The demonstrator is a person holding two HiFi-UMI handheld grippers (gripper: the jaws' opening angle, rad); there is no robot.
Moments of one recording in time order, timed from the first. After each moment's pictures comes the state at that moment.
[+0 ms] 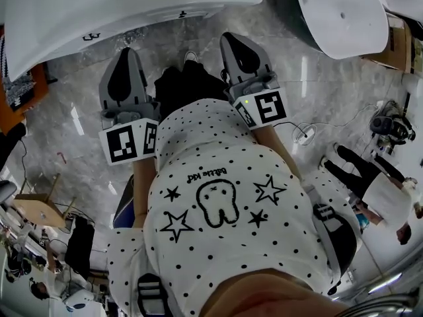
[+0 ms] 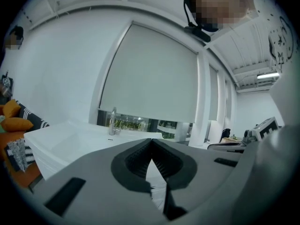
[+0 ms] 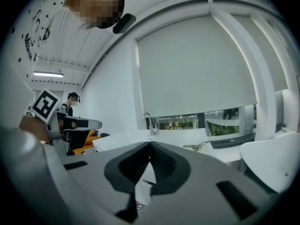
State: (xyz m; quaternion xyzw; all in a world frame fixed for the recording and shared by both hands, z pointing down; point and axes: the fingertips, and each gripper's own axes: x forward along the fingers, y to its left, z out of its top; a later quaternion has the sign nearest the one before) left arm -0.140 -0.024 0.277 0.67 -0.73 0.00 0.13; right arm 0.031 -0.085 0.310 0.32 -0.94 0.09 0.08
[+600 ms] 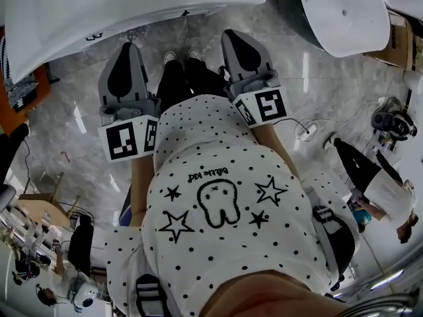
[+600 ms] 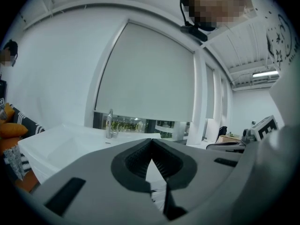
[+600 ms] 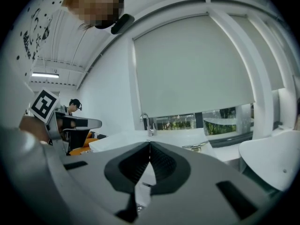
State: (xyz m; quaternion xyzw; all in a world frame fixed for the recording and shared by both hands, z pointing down) left arm -0.158 -0.038 0.268 0.69 -0.71 0.01 0.12; right arm 0.012 -0.092 0.308 0.34 -0.93 0.10 0.08
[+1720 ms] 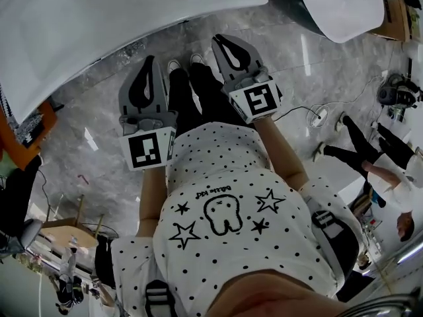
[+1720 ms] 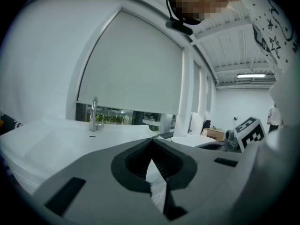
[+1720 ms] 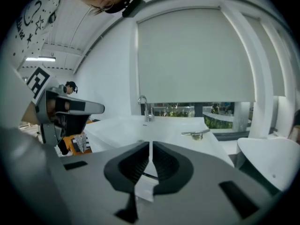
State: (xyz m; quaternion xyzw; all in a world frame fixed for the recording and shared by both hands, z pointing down) left arm -0.157 -0.072 0.322 0.76 -0.64 0.03 0.13; right arm -0.032 -0.109 0.384 0.36 -0.91 0.08 0.16
